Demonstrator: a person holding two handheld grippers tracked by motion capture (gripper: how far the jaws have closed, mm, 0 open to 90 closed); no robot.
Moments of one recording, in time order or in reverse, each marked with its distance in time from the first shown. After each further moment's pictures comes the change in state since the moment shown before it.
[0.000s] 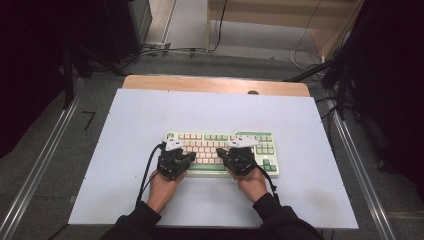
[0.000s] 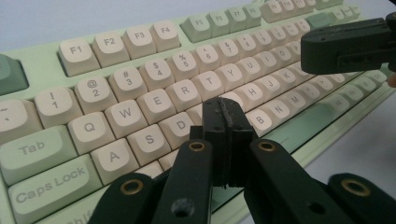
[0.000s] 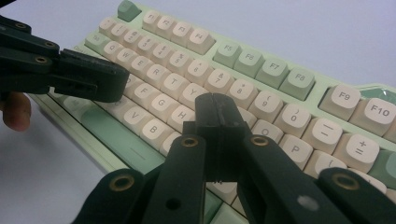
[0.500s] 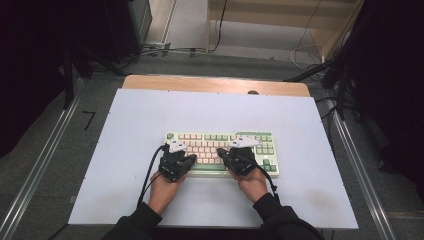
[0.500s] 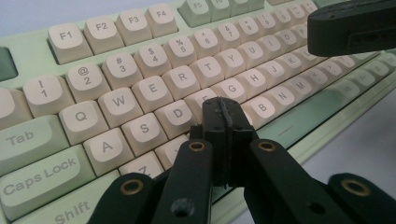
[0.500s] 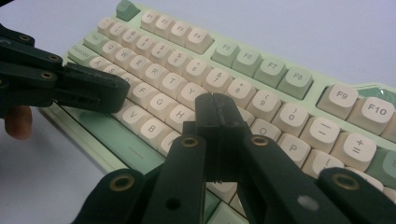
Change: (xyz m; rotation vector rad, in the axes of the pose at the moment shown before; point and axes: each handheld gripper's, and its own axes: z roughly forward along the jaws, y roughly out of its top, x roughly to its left) left arm -0.004 -0.003 0.004 0.033 0.022 0.019; right arm -0.001 0.000 0.000 0.001 -0.003 -0.001
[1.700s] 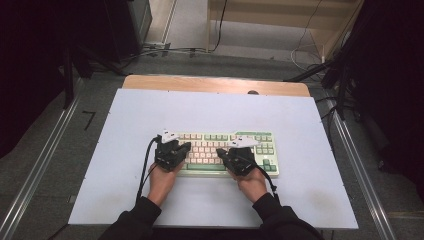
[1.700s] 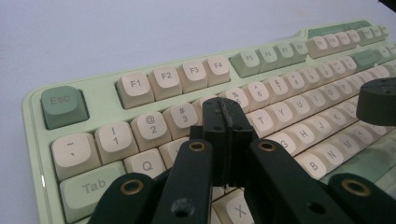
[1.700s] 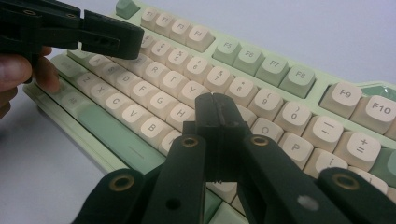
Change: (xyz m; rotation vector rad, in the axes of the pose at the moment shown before) left arm 0.025 0.014 0.006 -0.105 0.054 -0.074; right arm 0.001 -0.001 0.002 0.004 0.001 0.000
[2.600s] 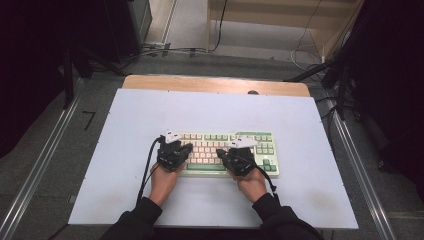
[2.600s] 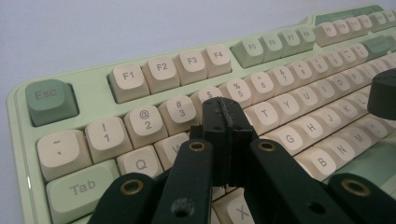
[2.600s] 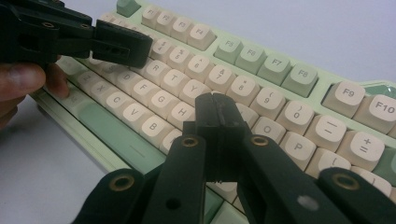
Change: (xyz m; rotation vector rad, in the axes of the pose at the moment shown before) left arm -0.003 -0.002 0.007 0.036 0.015 0.019; right arm 0.001 0.000 0.001 0.006 0.000 -0.002
